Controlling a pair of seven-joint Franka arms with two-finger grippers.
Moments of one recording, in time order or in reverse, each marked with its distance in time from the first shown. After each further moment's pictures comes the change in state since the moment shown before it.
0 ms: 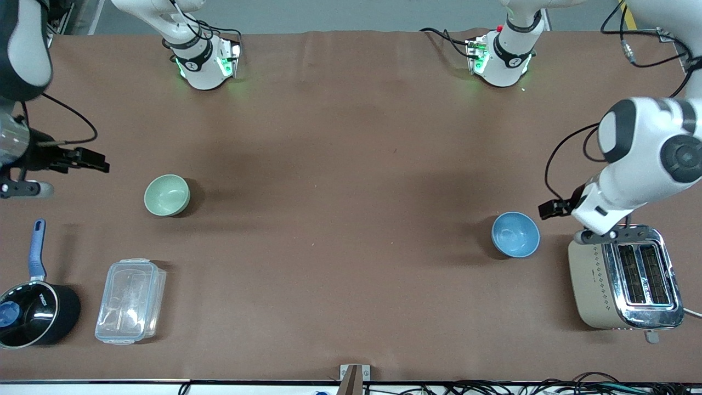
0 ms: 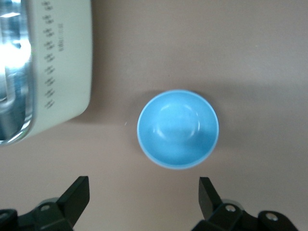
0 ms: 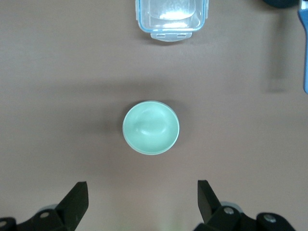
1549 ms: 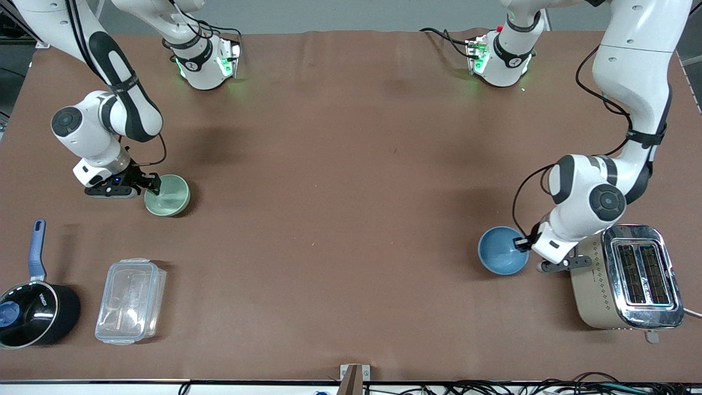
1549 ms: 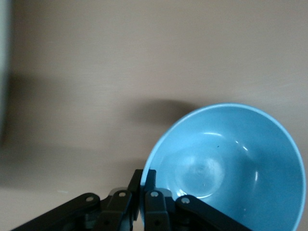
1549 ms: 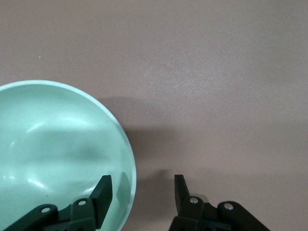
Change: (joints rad) left arm 0.038 0.253 -0.101 -0.018 0.031 0.380 -0.205; right arm 0.000 0.158 -0.092 -0.722 0.083 1.114 -0.168
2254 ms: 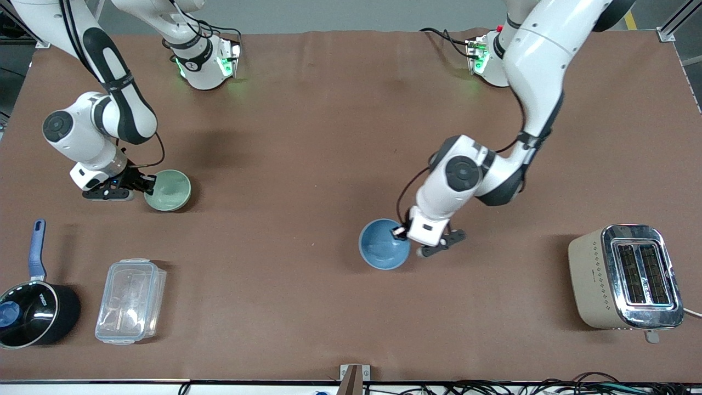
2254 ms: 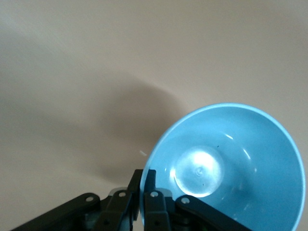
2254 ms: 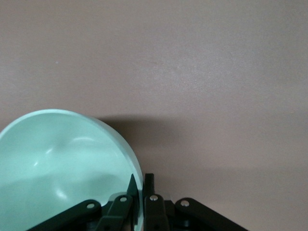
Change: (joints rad) left arm -0.371 0.124 -0.111 0.224 0.000 0.000 -0.724; right arm 0.003 -0.033 0.006 0.071 0.020 -0.178 0.004
